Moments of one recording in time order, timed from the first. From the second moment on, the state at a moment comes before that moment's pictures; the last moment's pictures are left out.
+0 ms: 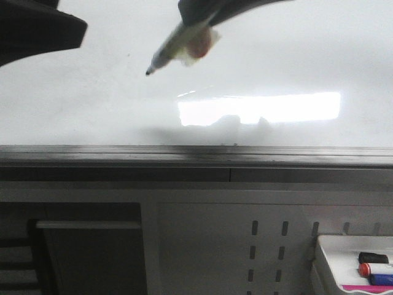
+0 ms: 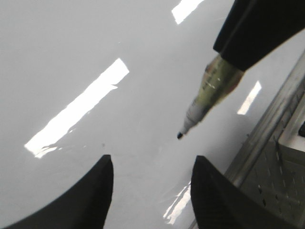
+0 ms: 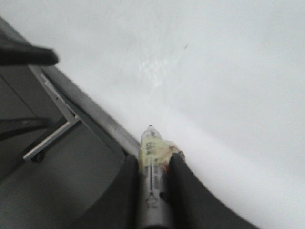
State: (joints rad) left arm -0.53 0.96 -0.42 0.55 -0.34 -0.07; right arm 0.71 1.25 -0.97 0.04 0.30 -0.01
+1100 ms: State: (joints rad) left arm -0.53 0.89 -0.41 0.46 -0.25 -0.07; right arm 0.59 1.37 -1.10 -0.02 0.50 -0.01
